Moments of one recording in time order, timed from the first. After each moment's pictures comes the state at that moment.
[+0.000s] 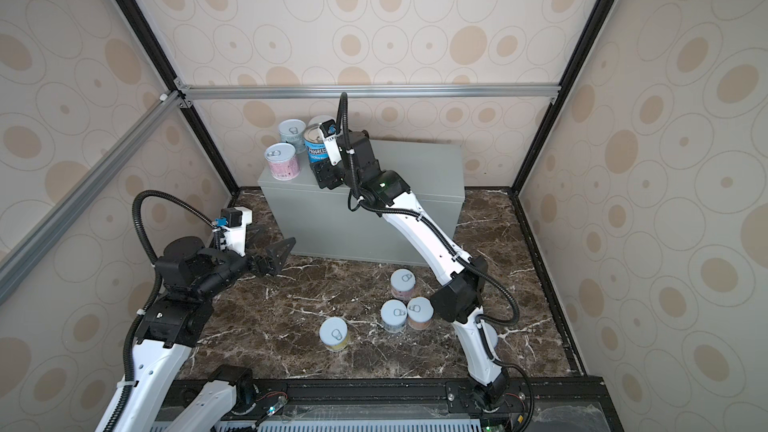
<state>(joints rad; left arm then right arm) -0.14 0.73 0.89 -0.35 0.43 -0.07 0.73 2.15 2.47 -0.58 0.06 0.01</state>
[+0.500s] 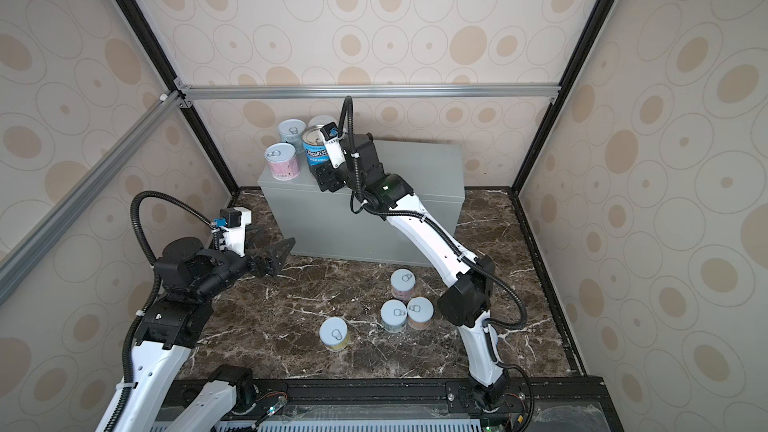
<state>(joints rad) -0.14 0.73 0.89 -0.35 0.43 -0.07 0.73 2.08 2.32 -0.48 0.00 -0.01</state>
